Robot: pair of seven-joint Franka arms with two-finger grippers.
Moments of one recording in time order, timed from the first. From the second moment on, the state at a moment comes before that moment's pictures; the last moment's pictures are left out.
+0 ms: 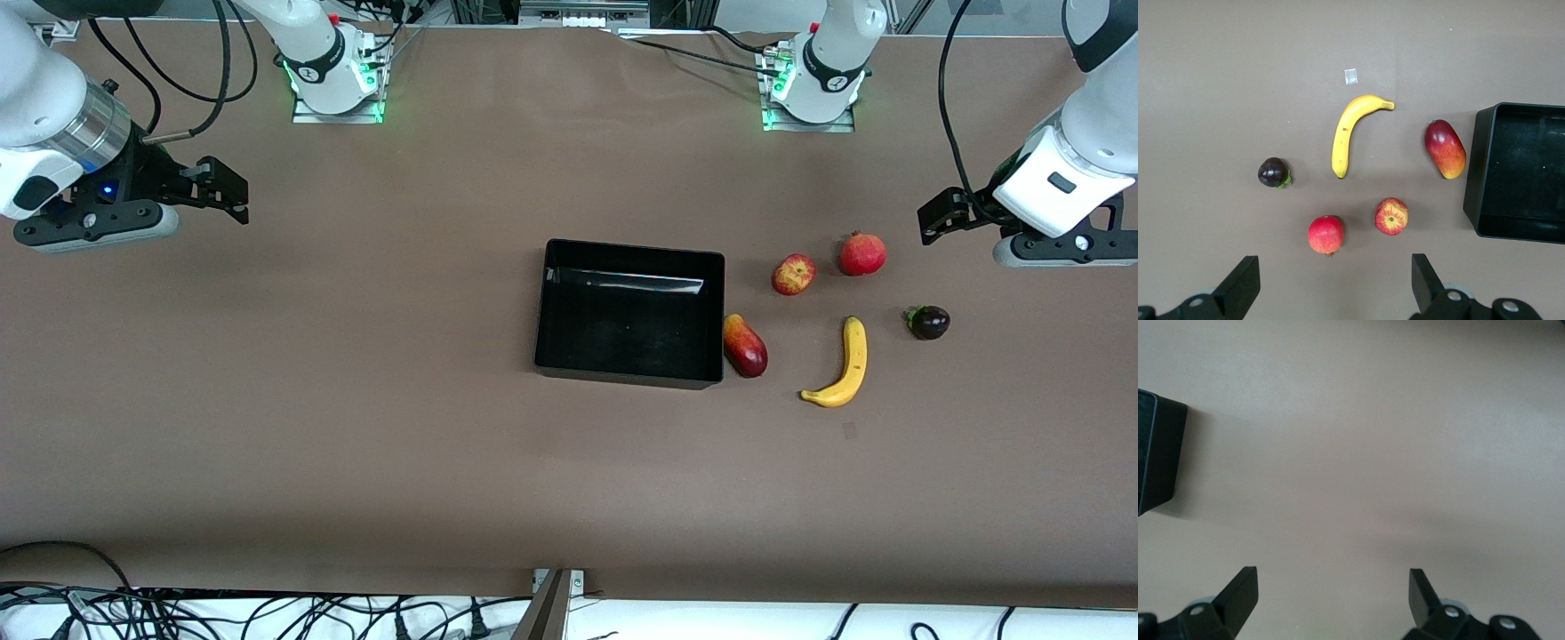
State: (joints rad) left arm -0.04 0.03 -0.06 -1.63 0.07 1.60 -0.12; right arm 0.20 0.06 -0.01 -1.55 -0.01 1.58 -0.01
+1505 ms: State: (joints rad) left arm -0.04 0.03 -0.07 -1.63 0.07 1.60 -0.12; right arm 0.20 0.06 -0.01 -1.55 0.00 1.61 -0.01
